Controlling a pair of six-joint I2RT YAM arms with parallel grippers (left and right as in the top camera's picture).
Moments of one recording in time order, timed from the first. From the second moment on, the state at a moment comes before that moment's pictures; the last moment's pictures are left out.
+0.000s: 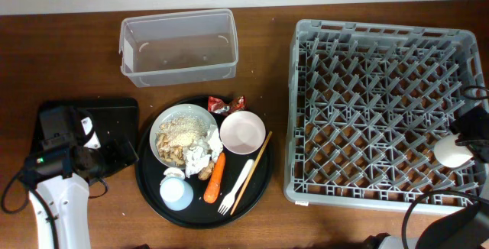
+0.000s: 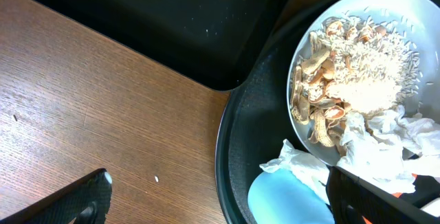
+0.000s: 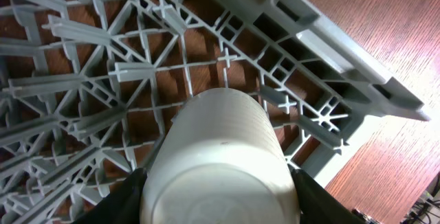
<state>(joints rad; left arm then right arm) 0.33 1.18 1.01 -1.10 0.04 -0.18 -0.68 1.54 1.36 -1.12 0.12 0.36</state>
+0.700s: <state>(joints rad) 0.33 1.18 1.01 -1.10 0.04 -0.18 -0.68 1.48 1.27 -1.12 0.17 0.35</state>
